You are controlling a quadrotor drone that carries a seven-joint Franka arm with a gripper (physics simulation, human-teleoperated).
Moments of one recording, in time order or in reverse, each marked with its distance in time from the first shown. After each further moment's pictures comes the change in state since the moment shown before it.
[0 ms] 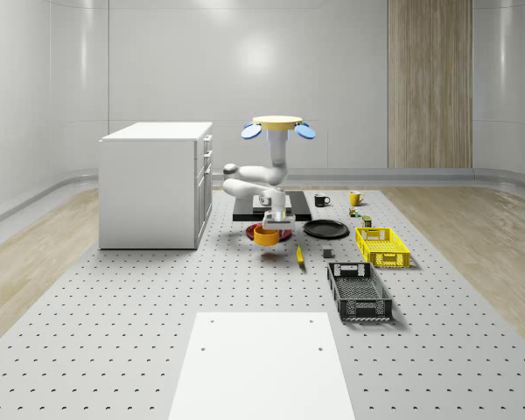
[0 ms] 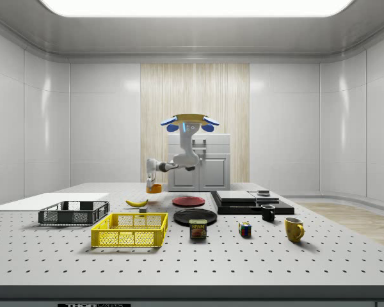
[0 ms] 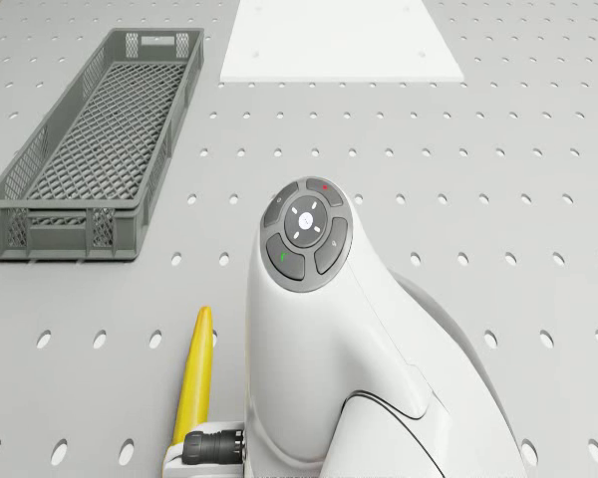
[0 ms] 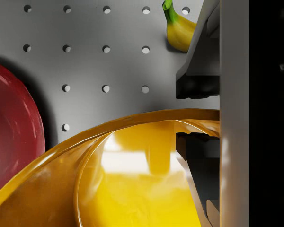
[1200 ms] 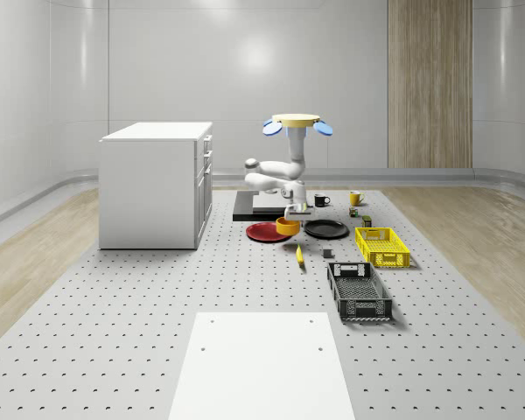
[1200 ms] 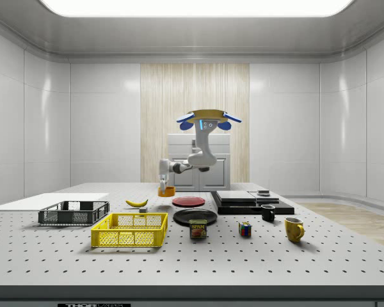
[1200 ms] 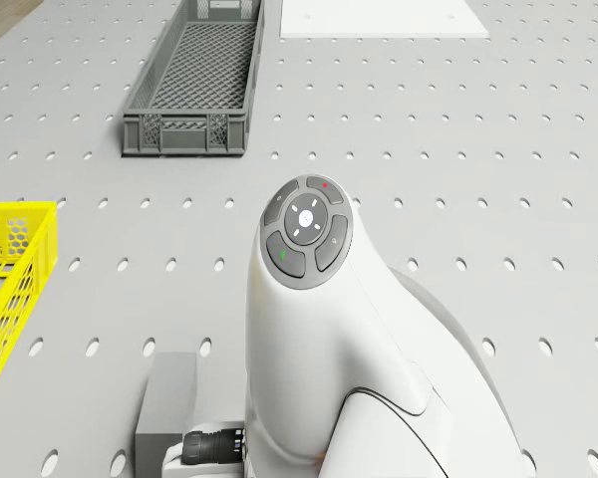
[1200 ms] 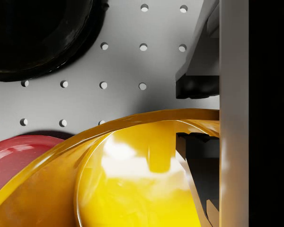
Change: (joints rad) arm -0.002 -0.010 0.006 -0.001 0.009 0.008 -0.009
